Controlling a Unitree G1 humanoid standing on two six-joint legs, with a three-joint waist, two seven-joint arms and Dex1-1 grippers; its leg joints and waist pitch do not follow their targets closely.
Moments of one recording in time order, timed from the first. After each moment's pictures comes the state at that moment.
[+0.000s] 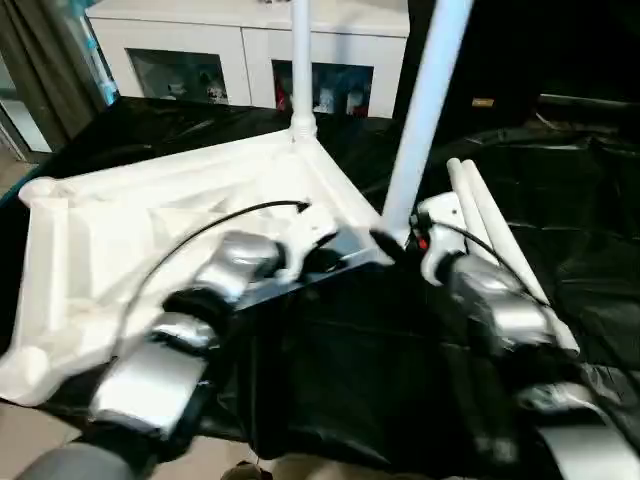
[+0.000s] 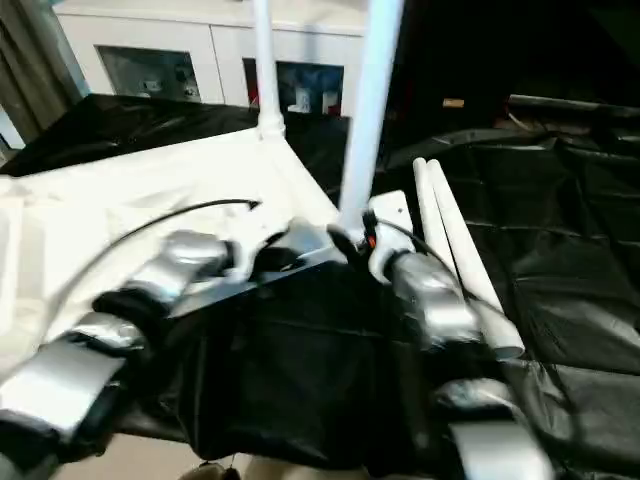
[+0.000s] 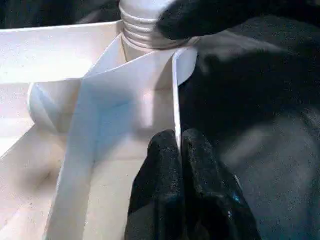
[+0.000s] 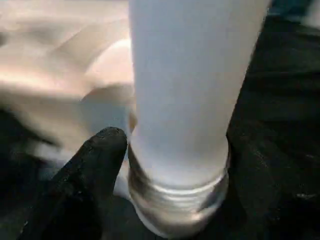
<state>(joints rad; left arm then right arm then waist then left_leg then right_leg) -0.86 0.21 -0.20 1.08 0.10 -0.11 -1.04 -0.55 -0.25 0.05 0.63 0.12 0.11 0.71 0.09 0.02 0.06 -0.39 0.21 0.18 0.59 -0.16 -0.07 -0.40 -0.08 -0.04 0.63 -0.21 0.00</state>
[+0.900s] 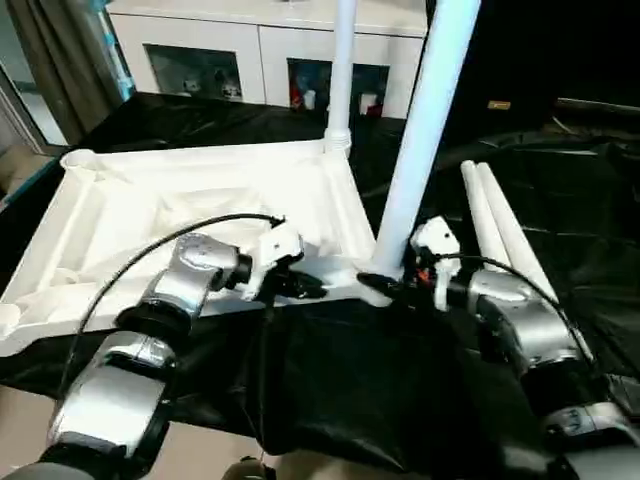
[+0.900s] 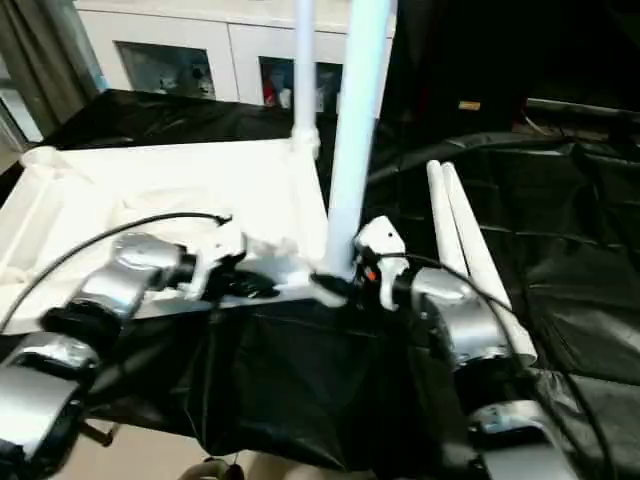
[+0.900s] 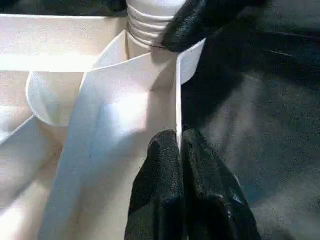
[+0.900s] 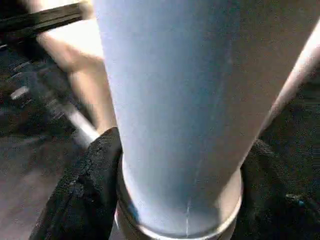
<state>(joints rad) -0.81 0.26 -0.21 0.98 0.07 -0.07 -1.16 -0.52 -0.27 0.07 0.60 0.14 0.12 0.78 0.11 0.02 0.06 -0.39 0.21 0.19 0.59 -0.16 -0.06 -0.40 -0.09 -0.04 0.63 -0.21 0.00</state>
